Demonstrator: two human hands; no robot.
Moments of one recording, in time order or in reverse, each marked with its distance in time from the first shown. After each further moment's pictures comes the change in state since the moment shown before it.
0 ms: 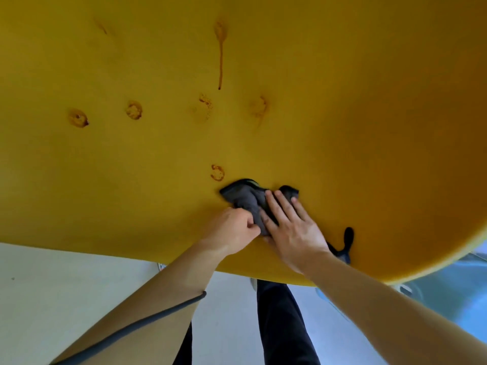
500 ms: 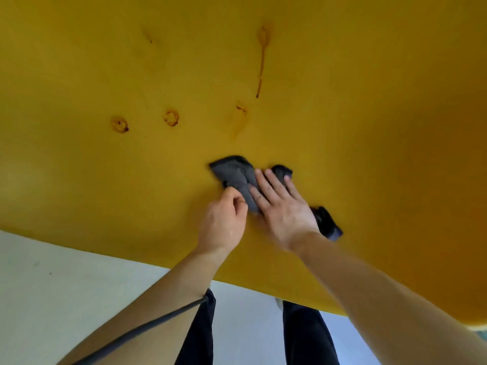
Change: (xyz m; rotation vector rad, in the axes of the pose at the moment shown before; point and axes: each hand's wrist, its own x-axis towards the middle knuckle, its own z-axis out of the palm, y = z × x) left_hand -0.001 -0.045 -0.046 -0.102 0.535 -0.178; right_hand 0.104 -0.028 -0.006 0.069 0.271 -0.022
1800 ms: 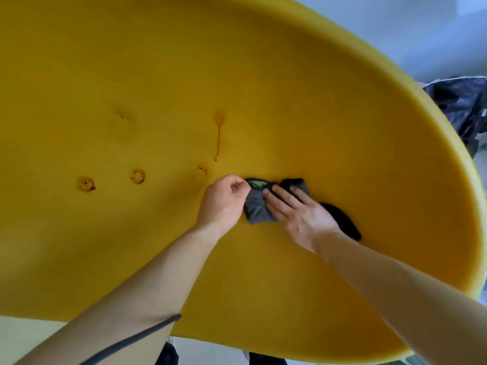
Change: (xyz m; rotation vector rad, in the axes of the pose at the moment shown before) left_hand 0.078 0.134 -0.043 -0.429 -0.123 0.075; right_hand -0.006 0.149 -0.073 -0.568 -0.084 -0.217
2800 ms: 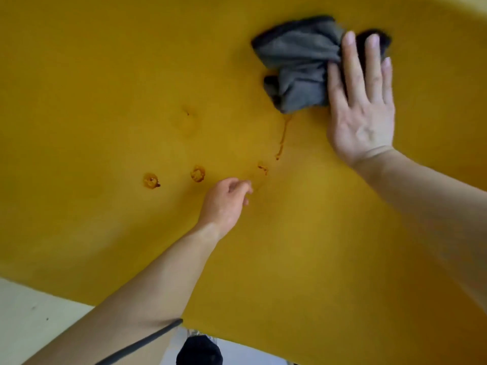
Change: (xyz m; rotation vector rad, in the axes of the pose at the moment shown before) left_hand 0.007 -0.063 -0.093 -0.153 0.064 -0.169; right_hand 0.121 0.086 -0.101 0.134 0.833 0.618
